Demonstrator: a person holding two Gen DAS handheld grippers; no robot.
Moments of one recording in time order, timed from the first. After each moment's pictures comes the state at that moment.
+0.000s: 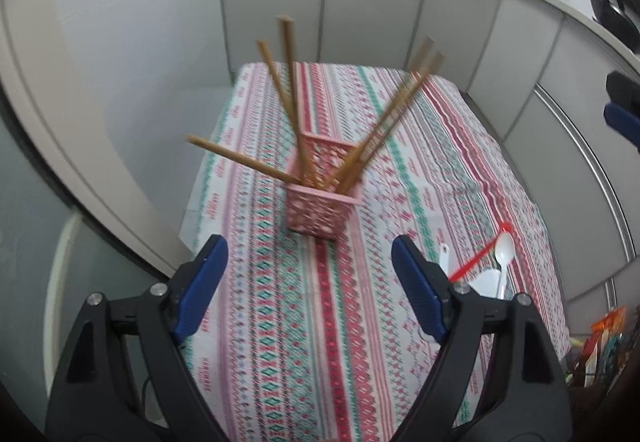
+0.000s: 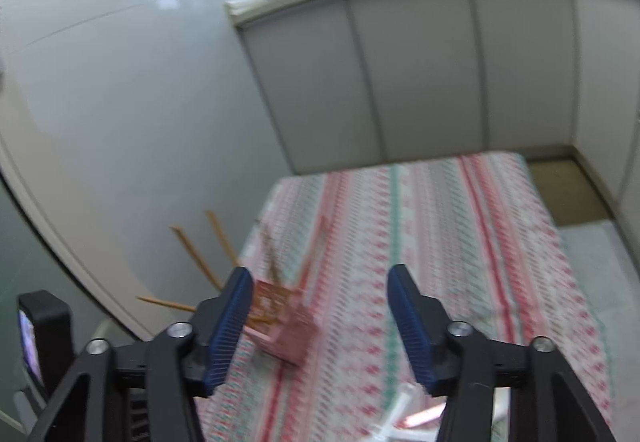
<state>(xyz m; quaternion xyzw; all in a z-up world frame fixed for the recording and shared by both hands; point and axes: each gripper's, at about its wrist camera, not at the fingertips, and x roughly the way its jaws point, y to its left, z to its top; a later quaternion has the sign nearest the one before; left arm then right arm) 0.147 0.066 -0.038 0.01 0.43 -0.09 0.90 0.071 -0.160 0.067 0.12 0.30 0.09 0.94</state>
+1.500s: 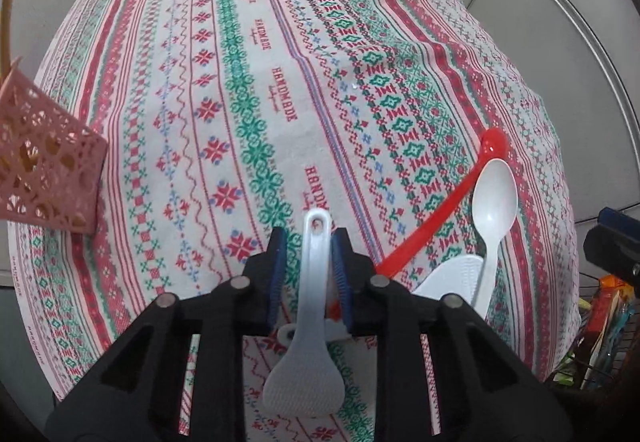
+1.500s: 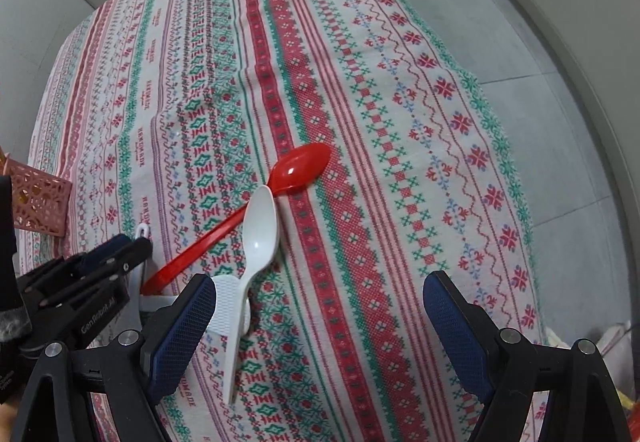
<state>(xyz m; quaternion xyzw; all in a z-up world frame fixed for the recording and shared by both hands) 0.209 -0.121 -0.183 0.10 0.59 -0.17 0.78 0.097 -0.317 -0.114 0.18 0.58 -0.06 0.79</state>
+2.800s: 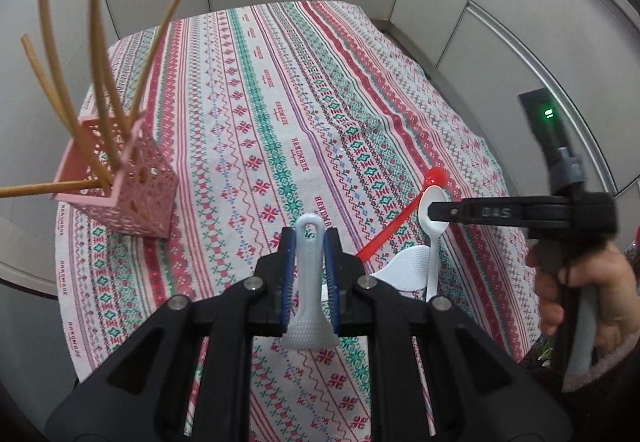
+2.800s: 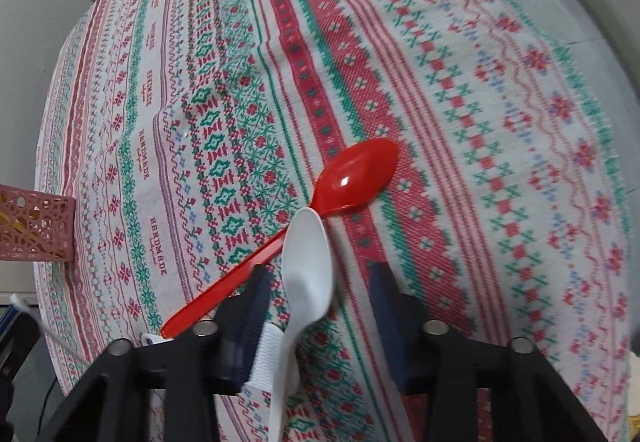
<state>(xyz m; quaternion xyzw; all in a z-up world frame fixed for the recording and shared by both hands) 0.174 -0.070 -0.090 0.06 0.50 -0.21 0.84 0.141 -0.301 -0.162 0.25 0.60 -0.02 0.76</state>
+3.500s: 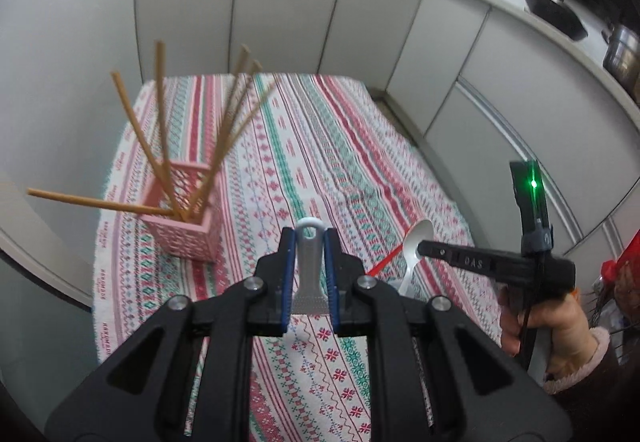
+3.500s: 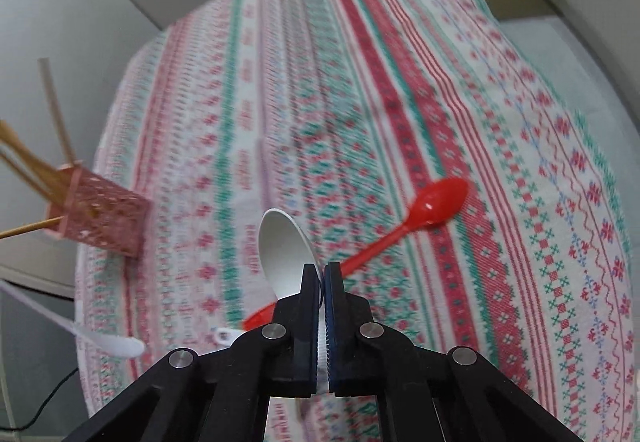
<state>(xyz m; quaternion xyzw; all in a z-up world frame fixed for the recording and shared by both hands) 0.144 -0.005 -0.017 -0.01 0.41 -0.22 0.89 0.113 -0.254 -0.100 0.22 0.51 0.02 0.83</state>
